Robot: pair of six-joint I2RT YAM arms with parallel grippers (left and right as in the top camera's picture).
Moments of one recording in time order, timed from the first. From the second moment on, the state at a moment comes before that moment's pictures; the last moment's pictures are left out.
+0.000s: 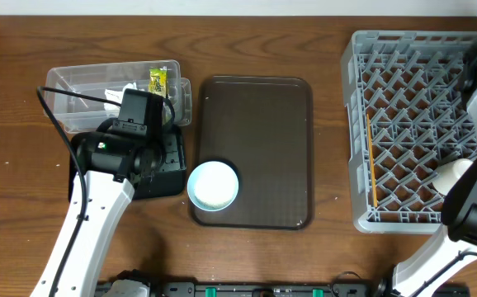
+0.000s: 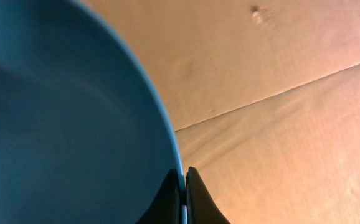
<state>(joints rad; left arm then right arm) -0.20 1.27 1.16 -1.09 -0.03 -0.32 -0.34 1.99 1.54 0.18 1.12 -0.81</state>
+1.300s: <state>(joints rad) -0.20 1.27 1.16 -1.09 -0.03 -0.32 -0.16 1.62 1.56 -0.71 0.57 -0.28</state>
